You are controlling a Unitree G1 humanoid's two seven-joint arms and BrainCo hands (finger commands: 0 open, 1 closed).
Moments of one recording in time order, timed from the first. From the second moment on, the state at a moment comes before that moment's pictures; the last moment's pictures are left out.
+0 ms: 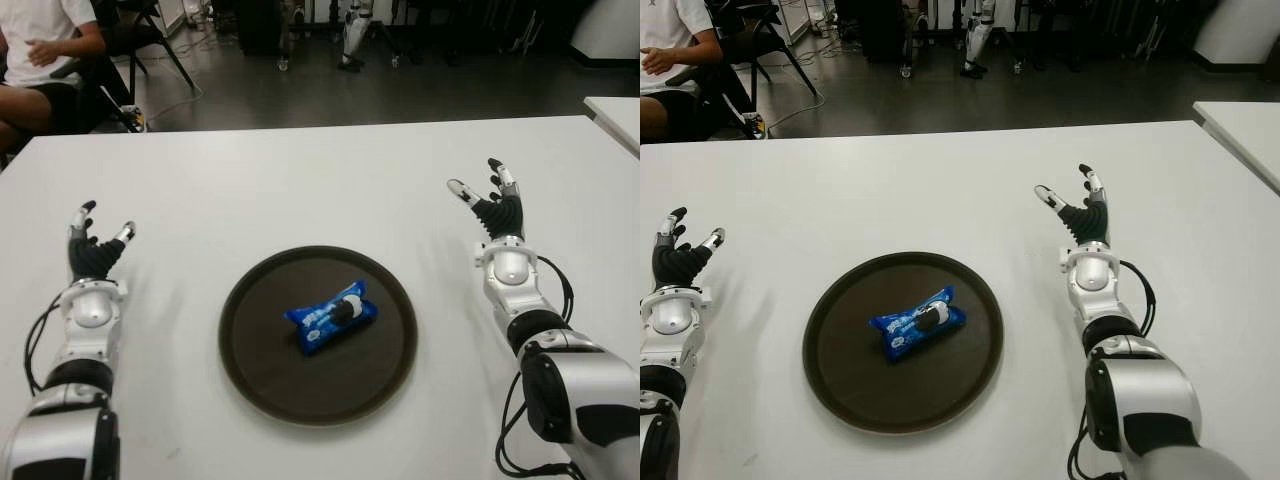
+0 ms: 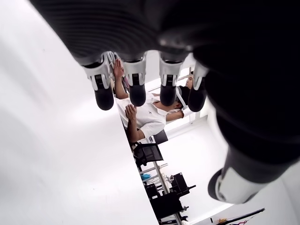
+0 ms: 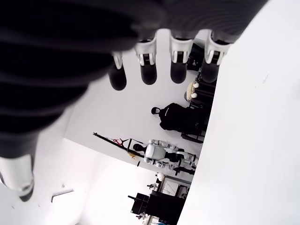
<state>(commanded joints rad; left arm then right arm) -0.50 0.38 0.18 1.12 0.06 -0.43 0.27 -0.75 -0.18 -0.12 1.31 -0.13 -0.52 -0.28</state>
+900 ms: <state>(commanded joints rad) -0.51 0.37 0.19 1.12 0.05 -0.42 0.27 -0.74 -0.17 -0.17 1.31 -0.09 -0.51 -0.21</state>
